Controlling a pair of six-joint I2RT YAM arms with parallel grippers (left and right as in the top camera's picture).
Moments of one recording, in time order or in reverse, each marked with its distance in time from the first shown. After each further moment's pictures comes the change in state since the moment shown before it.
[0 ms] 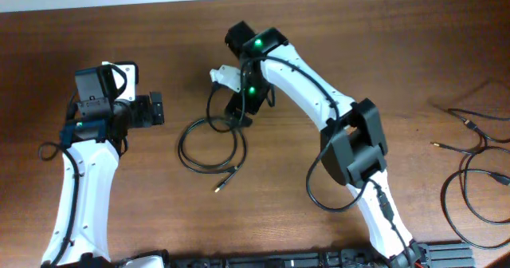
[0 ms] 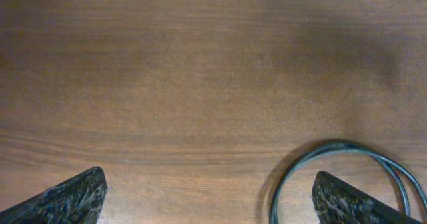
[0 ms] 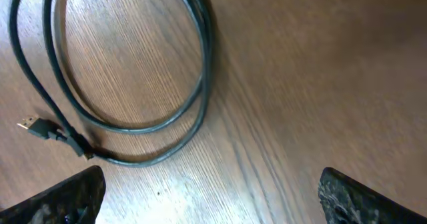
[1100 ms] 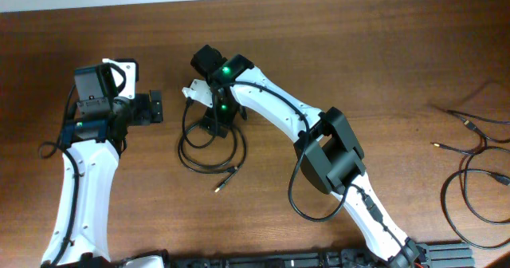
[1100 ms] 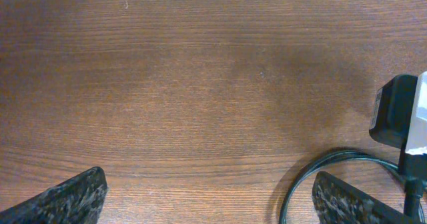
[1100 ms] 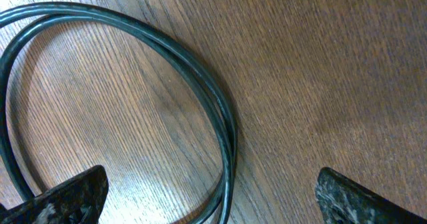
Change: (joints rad) left arm 0.000 0.000 0.000 0.033 -0.006 0.041; right arm 0.140 0.076 -0.001 0.214 0.124 0.080
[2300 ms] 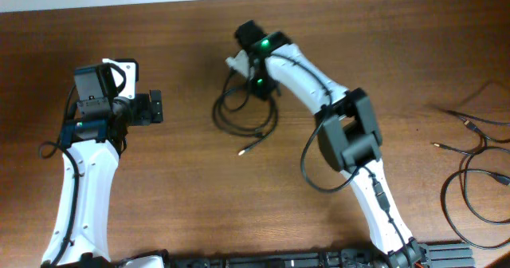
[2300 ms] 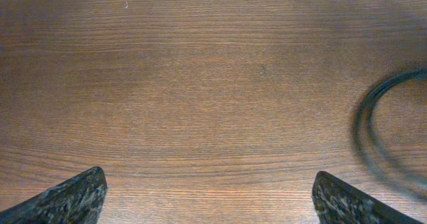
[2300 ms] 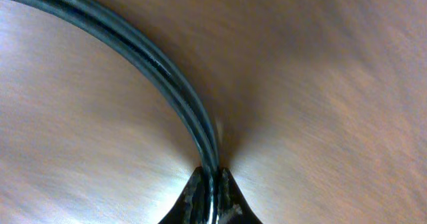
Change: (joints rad) left arm 0.000 0.000 0.000 0.000 0.000 0.000; right arm -0.243 0.048 0.004 0.010 0.218 0.003
